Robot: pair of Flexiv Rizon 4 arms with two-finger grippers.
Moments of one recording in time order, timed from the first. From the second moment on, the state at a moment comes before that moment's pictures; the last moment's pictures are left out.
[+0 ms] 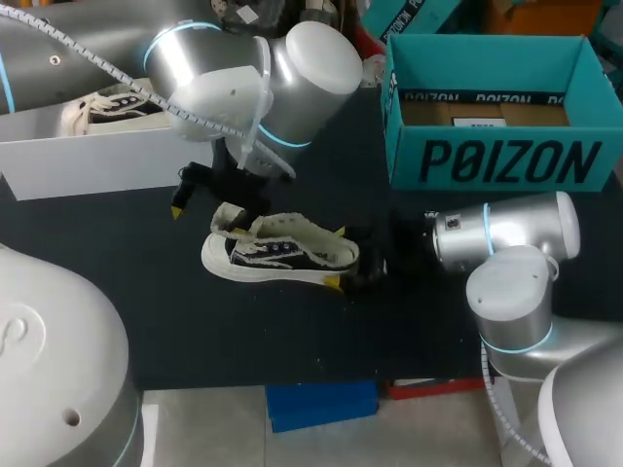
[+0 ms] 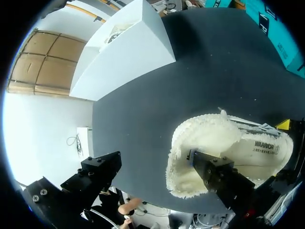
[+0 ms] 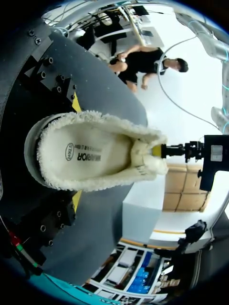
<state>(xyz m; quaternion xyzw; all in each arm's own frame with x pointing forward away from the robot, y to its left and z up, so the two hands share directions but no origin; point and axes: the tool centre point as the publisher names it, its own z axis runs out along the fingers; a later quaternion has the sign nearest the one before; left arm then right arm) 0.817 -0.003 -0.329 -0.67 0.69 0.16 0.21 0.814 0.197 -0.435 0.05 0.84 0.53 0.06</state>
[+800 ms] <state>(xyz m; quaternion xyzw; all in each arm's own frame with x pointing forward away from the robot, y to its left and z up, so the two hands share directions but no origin) 0.813 0.012 -0.361 -0.67 0.68 0.17 0.22 0.814 0.197 -0.435 0.05 0.84 0.53 0.06</state>
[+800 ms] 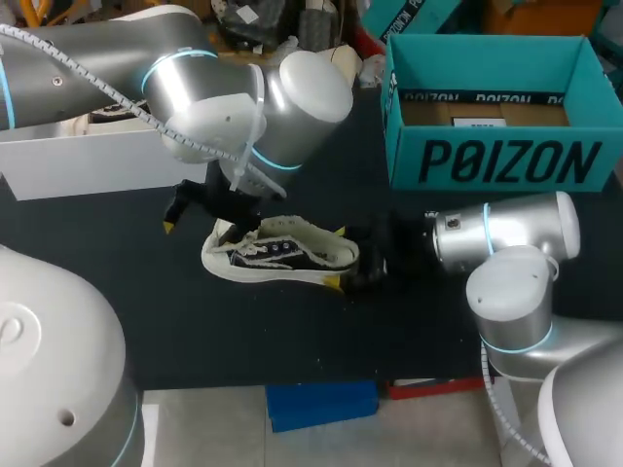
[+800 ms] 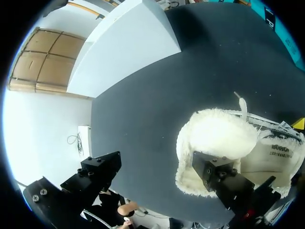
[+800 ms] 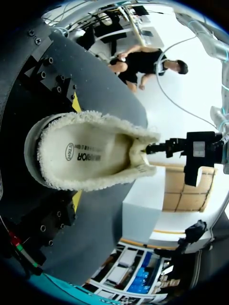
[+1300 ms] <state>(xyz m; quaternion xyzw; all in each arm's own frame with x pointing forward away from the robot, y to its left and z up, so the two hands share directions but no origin) 0.823 -0.027 -0.319 -0.61 0.77 0.08 0.19 0.814 0.196 -0.435 0.05 0.84 0.53 0.06</state>
